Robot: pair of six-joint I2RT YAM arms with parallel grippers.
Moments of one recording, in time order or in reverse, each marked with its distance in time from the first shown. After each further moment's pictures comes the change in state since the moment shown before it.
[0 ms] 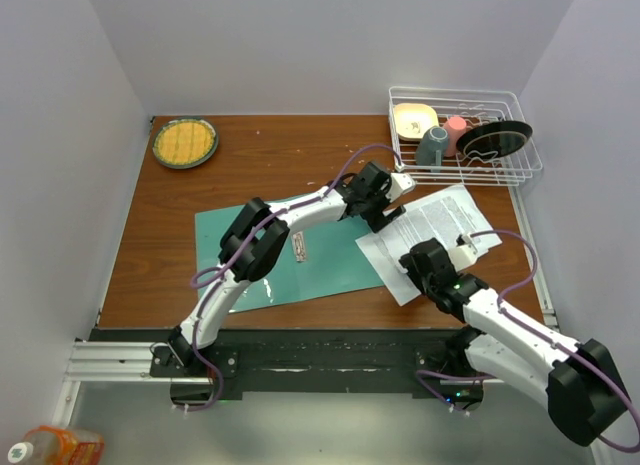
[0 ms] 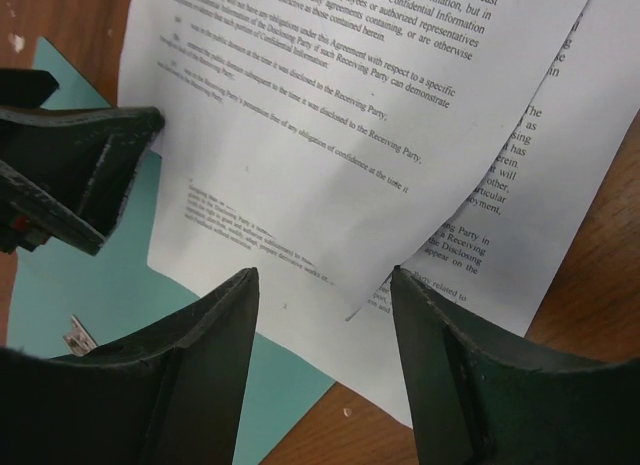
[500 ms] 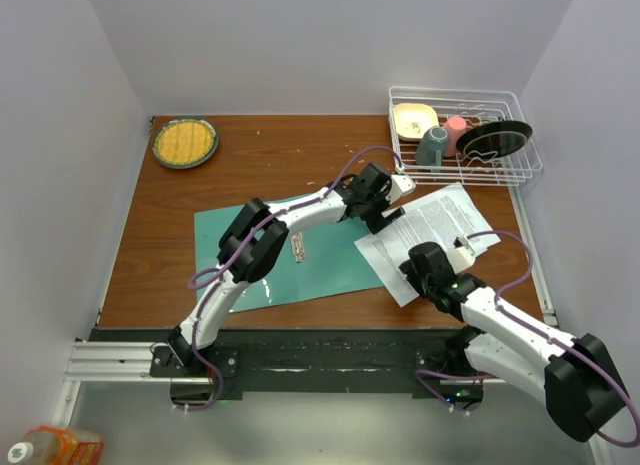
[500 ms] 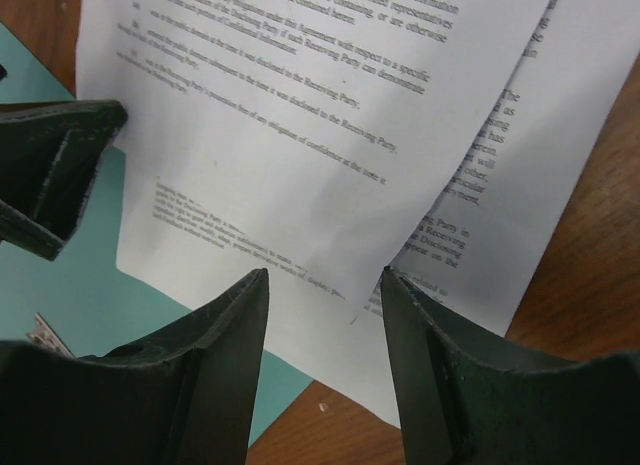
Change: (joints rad) left arm -0.005 -0.017 -0.020 -0.007 -0.021 0.016; right arm -0.003 0.029 -0.001 -0.017 -0.029 -0.017
